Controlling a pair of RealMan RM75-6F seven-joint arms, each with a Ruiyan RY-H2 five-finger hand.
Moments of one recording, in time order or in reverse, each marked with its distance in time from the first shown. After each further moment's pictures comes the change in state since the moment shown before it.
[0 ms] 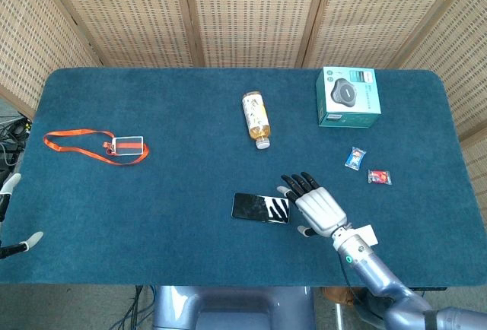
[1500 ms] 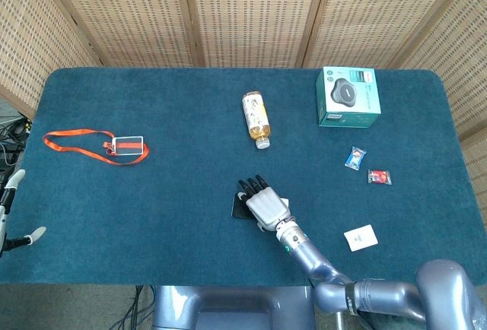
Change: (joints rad) left arm -0.040 -0.021 -0.015 0.024 -0.073 -0.065 0.016; right arm 0.255 -0.418 -0.010 0.330 0.311 -0.008 -0.325
